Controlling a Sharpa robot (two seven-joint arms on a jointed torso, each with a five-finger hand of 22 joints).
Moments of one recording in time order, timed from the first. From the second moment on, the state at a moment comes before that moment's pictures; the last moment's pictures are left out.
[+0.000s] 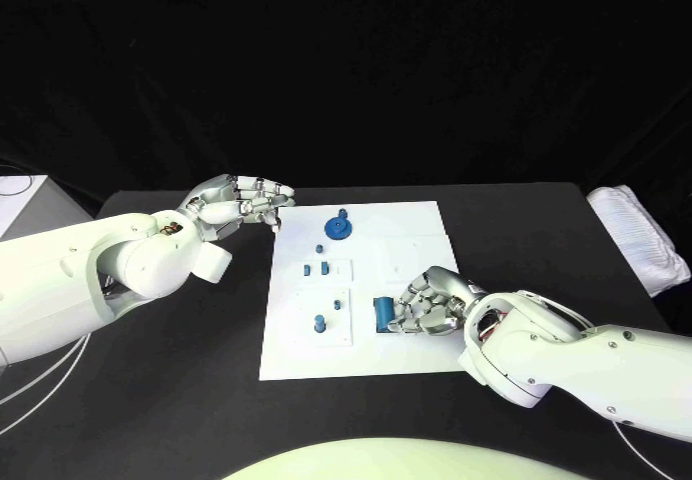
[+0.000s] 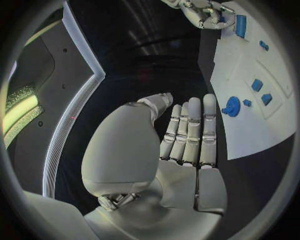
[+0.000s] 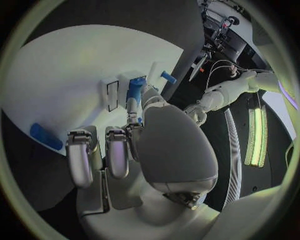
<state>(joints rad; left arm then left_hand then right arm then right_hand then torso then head) 1.18 -1.00 -0.02 1.54 -0.12 -0.07 0.25 1.45 -0.22 0.53 0.14 0.21 0.85 0.20 0.32 0.30 0.86 0.15 0.52 0.11 0.88 0.08 1.15 0.36 0.17 0.86 0.18 0.85 0.83 1.09 -0.88 -0.18 1.85 -1.18 -0.53 -0.50 1.42 -0.19 0.06 0.28 0.16 1.06 0.06 0.38 0.43 1.47 -0.01 1.38 1.31 1.47 -0.07 1.55 1.31 0.01 1.47 0.04 1.57 1.31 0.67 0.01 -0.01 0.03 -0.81</state>
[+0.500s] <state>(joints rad) 1.18 -1.00 -0.02 1.54 -0.12 -0.07 0.25 1.45 -0.22 0.53 0.14 0.21 0.85 0.20 0.32 0.30 0.86 0.15 0.52 0.11 0.88 0.08 1.15 0.36 0.17 0.86 0.18 0.85 0.83 1.09 -0.87 -0.18 1.82 -1.20 -0.54 -0.50 1.42 -0.19 0.07 0.28 0.16 1.06 0.06 0.38 0.43 1.47 -0.01 1.38 1.31 1.47 -0.07 1.55 1.31 0.01 1.47 0.04 1.57 1.31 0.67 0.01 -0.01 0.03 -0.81</state>
